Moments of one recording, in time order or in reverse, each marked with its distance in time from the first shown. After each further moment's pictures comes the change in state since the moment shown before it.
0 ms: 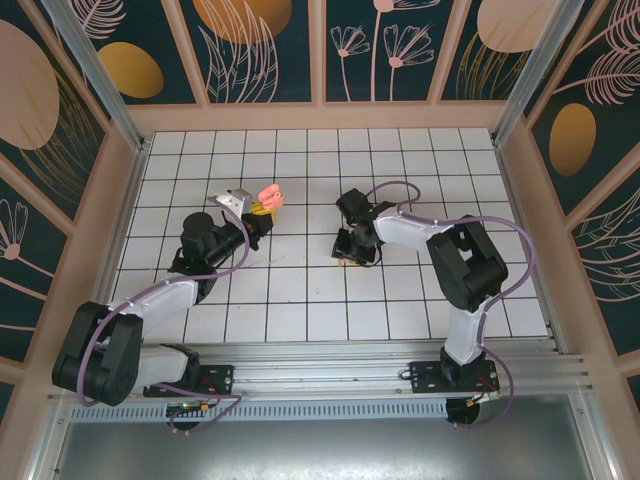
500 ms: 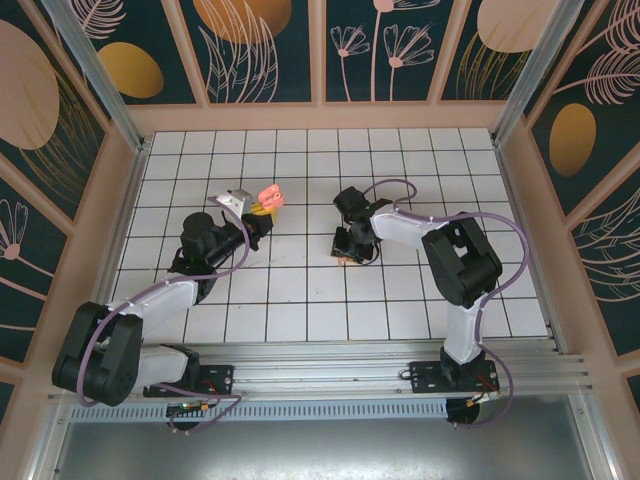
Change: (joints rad) left arm 0.001 -0.003 0.000 -0.009 0.000 0.004; right arm 0.000 0.037 0.042 -0.017 -0.001 -0.019
